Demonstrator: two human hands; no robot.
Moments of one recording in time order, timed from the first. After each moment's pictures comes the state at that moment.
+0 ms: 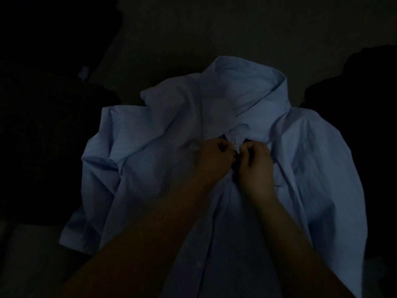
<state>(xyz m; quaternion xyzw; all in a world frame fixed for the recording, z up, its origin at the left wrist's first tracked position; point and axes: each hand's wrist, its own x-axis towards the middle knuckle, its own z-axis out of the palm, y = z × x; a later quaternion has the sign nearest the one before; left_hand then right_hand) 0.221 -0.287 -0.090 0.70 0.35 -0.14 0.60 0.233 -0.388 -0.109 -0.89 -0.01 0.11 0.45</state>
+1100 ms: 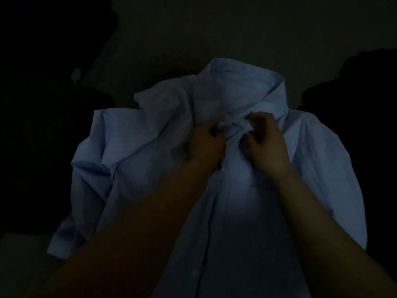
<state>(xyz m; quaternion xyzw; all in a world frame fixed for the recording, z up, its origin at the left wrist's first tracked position) 0.251 -0.274 -0.114 0.72 0.36 -0.01 0.59 0.299 -0.405 -0.111 -0.88 -0.13 0.13 0.44</state>
